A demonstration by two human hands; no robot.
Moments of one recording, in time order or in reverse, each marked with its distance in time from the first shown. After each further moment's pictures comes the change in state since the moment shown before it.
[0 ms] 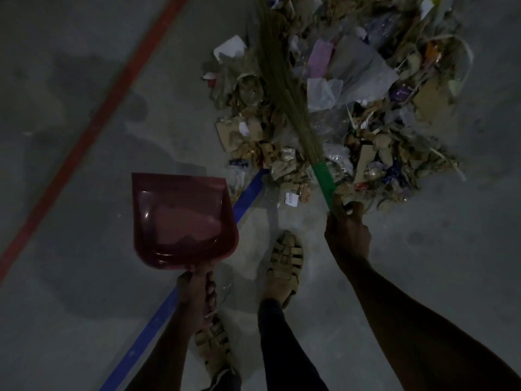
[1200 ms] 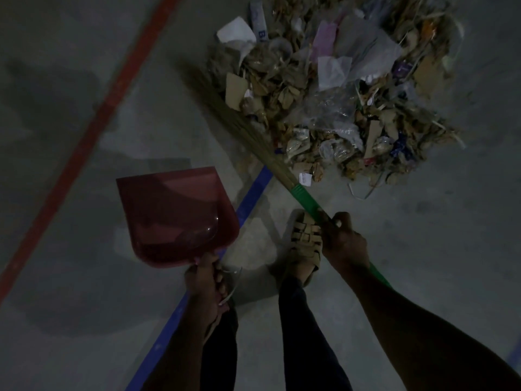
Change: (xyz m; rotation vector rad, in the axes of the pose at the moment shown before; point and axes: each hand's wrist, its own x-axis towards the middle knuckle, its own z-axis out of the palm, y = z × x) left_hand 0.015 -0.007 -0.077 -0.165 -0.050 -0.020; right_hand -0.108 -0.056 0.033 -0.088 -0.121 -0.105
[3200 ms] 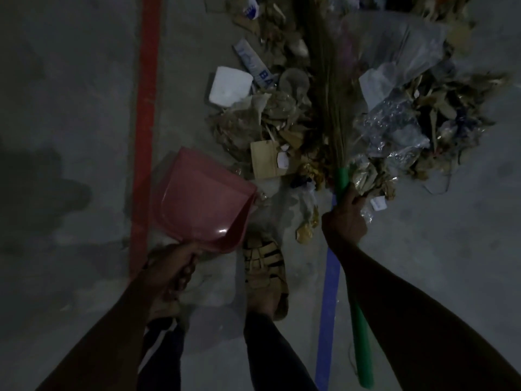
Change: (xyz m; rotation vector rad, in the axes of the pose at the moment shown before) left_hand 0.276 0.424 0.024 1.188 -0.353 -0.076; right_hand 0.278 -0.232 0.074 0.318 0.145 0.997
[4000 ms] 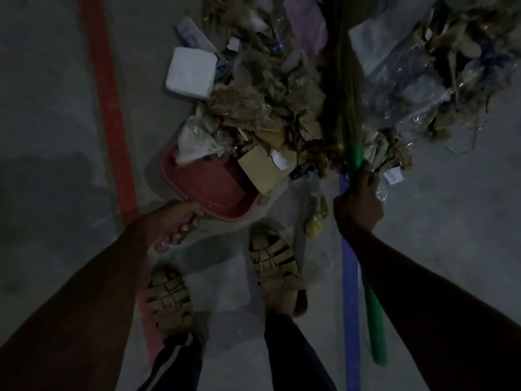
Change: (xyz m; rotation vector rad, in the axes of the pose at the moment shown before) left_hand 0.071 0.116 -0.006 0.352 -0.118 0.013; right_hand 0.028 0.014 0.016 0.085 0.028 0.094
